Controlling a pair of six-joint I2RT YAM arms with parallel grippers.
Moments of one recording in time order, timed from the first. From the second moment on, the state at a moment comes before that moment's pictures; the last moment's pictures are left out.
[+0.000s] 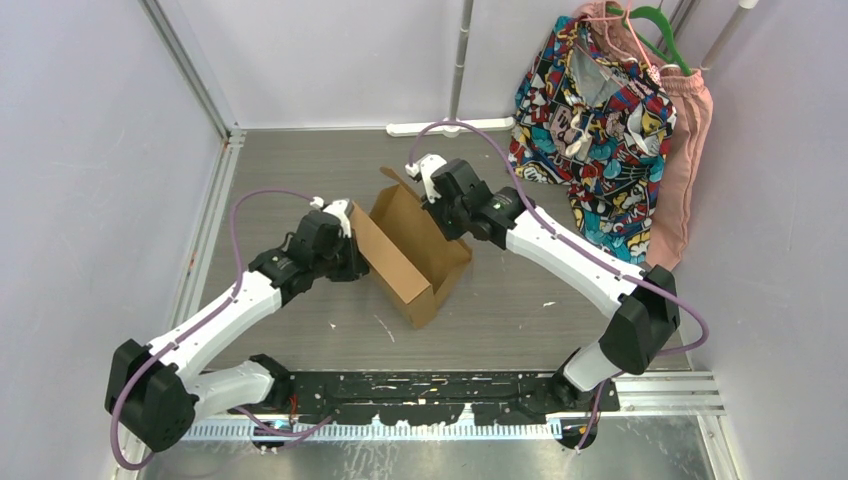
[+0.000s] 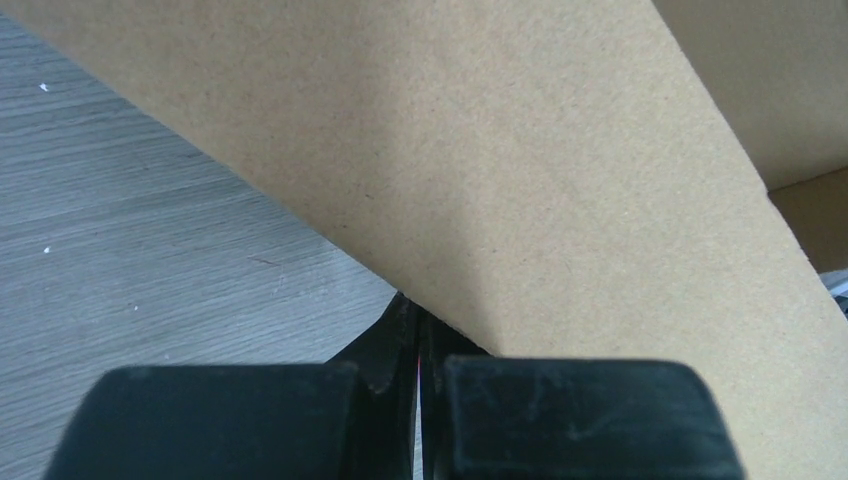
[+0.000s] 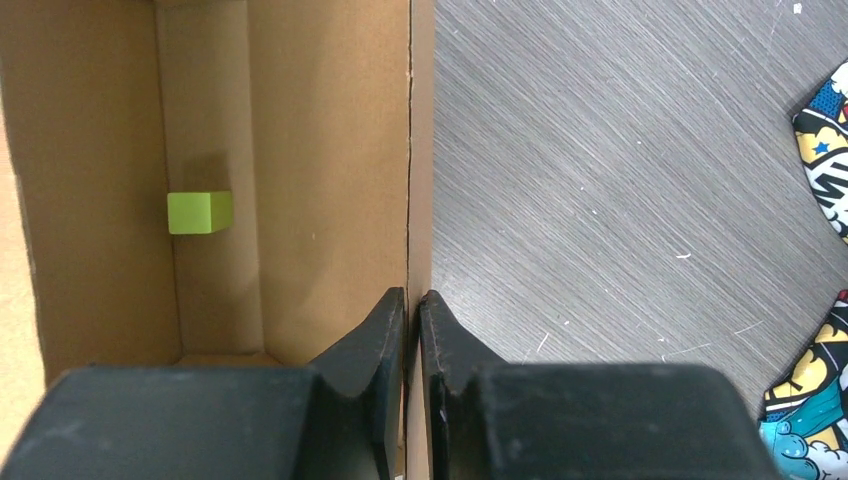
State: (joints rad) left arm -0.57 1.10 0.79 -0.45 0.05 -0.53; right arm 0.76 1.53 1.39 -0.66 0.15 -0.03
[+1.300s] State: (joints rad) left arm -0.57 1.23 0.77 -0.34 0.04 -0.52; right arm 0.85 1.50 1.44 -0.65 -0.02 0.11
